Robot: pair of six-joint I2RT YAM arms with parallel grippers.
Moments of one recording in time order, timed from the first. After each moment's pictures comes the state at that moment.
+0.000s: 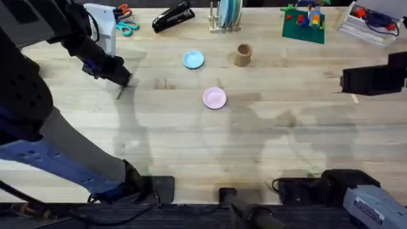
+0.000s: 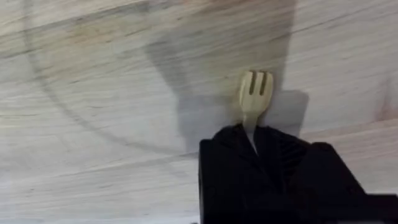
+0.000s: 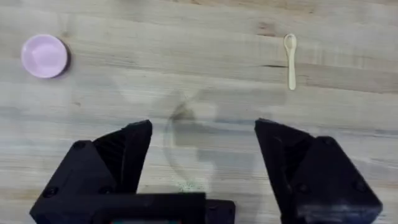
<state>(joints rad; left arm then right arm) 0.34 1.87 1.27 -0.86 0.07 0.52 -0.01 0.91 1.34 -1.40 0.03 -0.11</state>
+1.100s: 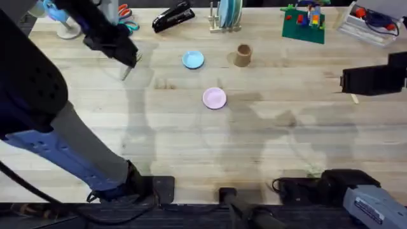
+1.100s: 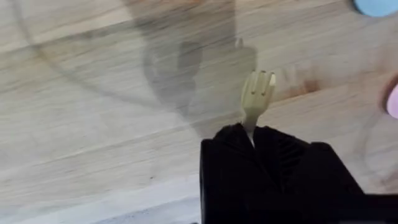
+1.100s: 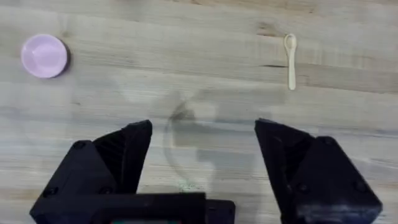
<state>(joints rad) 0.20 1.91 1.67 -1.30 0.17 0.39 -0.01 0.91 1.34 -1.40 0.03 -0.11</state>
